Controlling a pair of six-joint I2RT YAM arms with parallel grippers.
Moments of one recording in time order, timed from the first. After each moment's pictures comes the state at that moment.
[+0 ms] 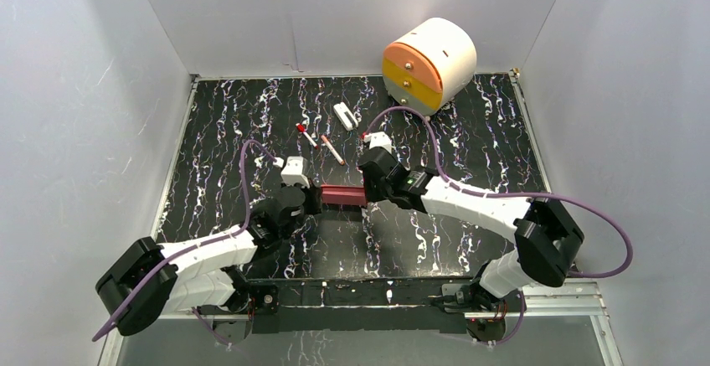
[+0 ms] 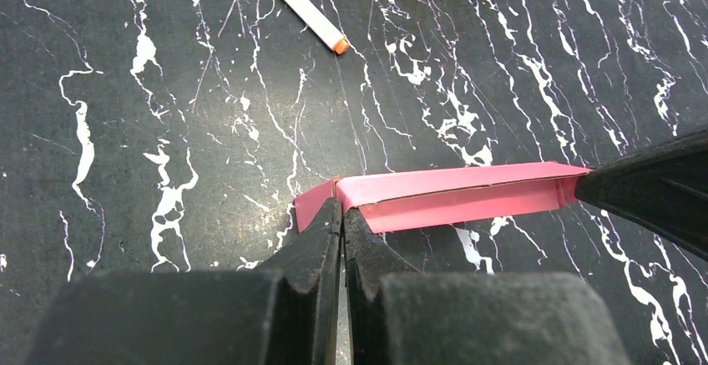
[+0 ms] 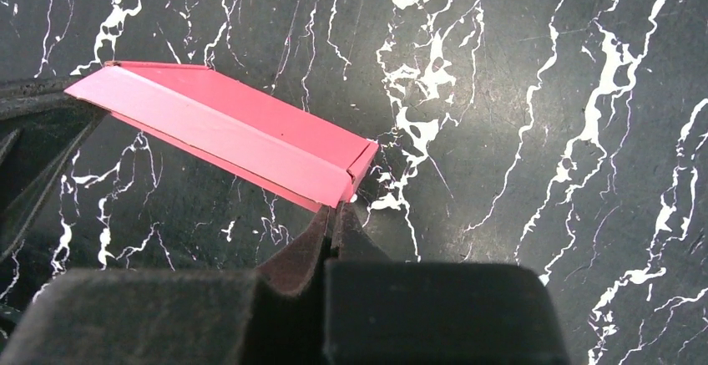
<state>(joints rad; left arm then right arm) -0.82 1.11 0.34 0.36 -0.40 -0.50 0.97 1.47 1.00 -0.38 0.29 0.53</state>
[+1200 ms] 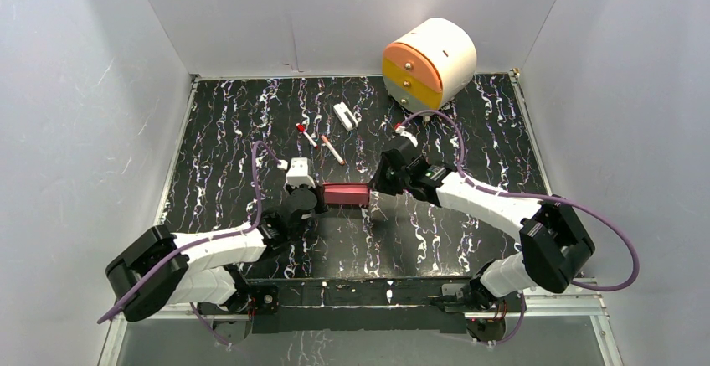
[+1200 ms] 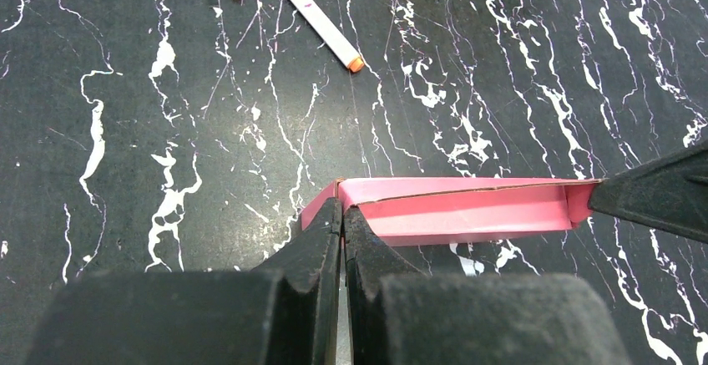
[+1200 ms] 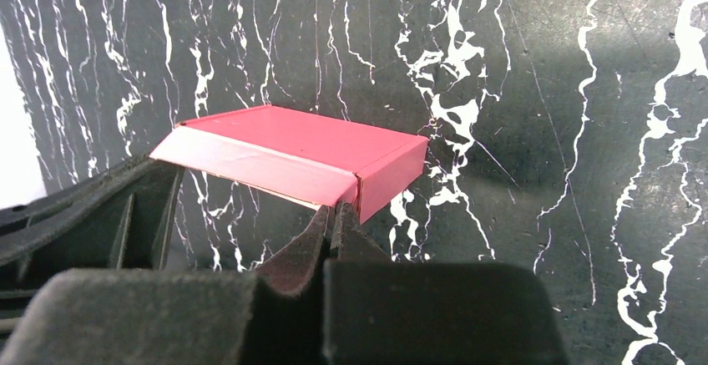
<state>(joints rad) -0.91 1.21 0.38 0.38 -0.61 -0.55 0.80 1.42 0.92 -0.30 0.06 0.87</state>
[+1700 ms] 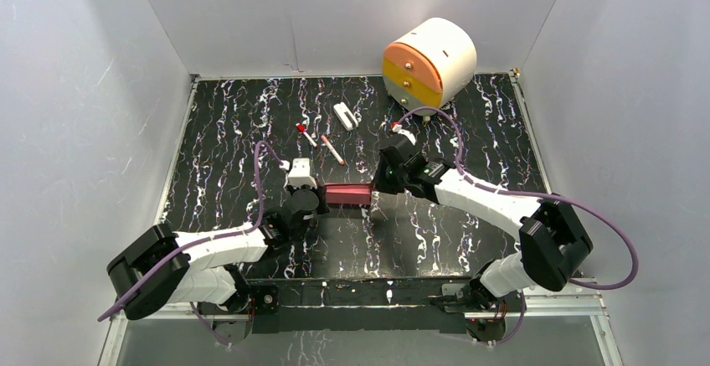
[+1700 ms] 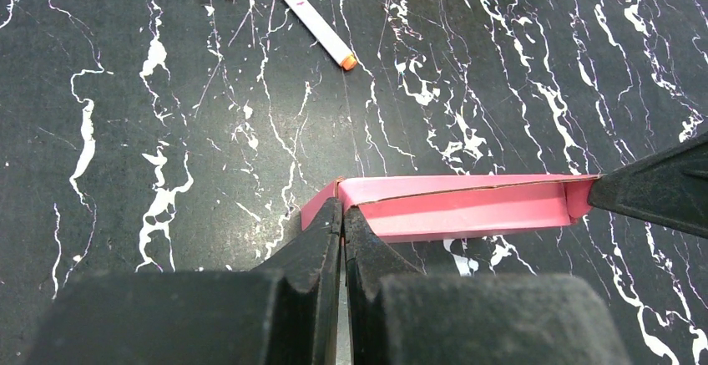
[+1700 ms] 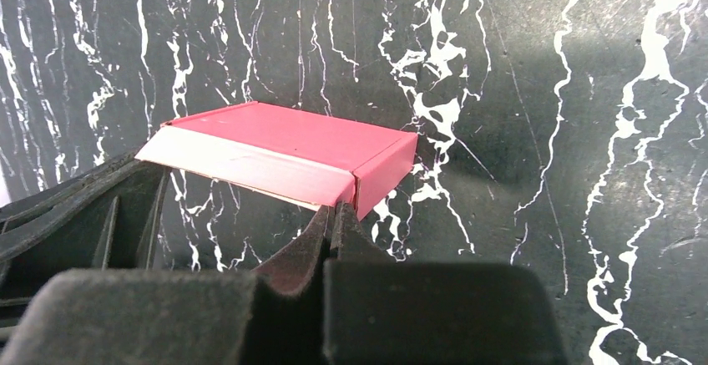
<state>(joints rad) -0.93 1.22 0.39 0.39 -0.63 -0.55 0.79 1.42 0.95 -0.35 0.08 0.85</state>
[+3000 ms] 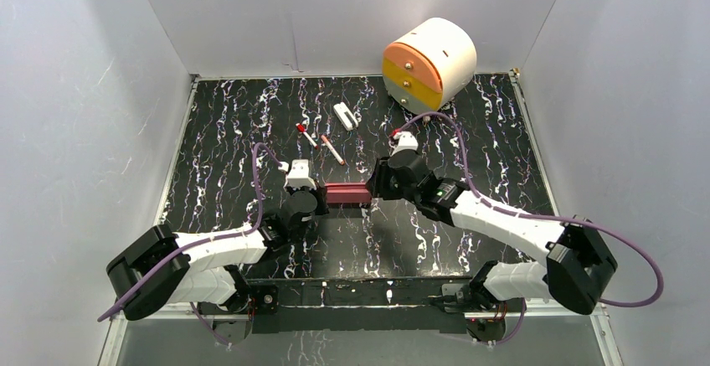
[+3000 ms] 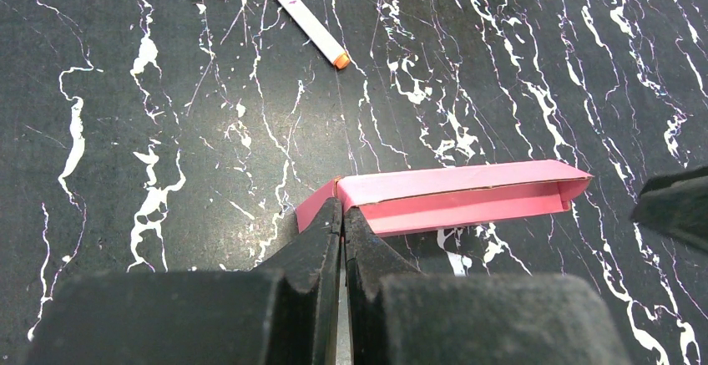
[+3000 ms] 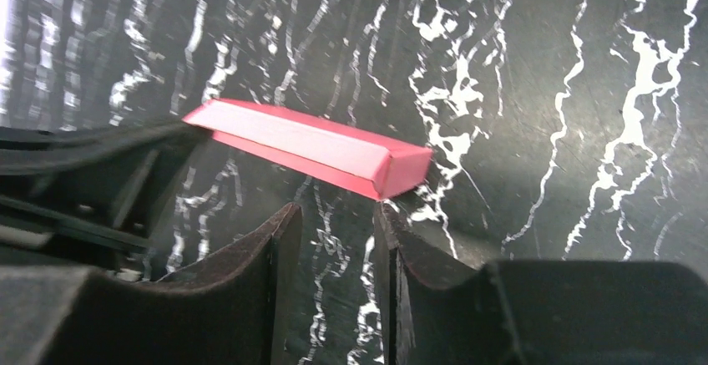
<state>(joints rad) -0.93 1.22 0.37 0.43 -0.61 -0.56 0.88 1.27 0.80 -0.19 0.19 0.65</state>
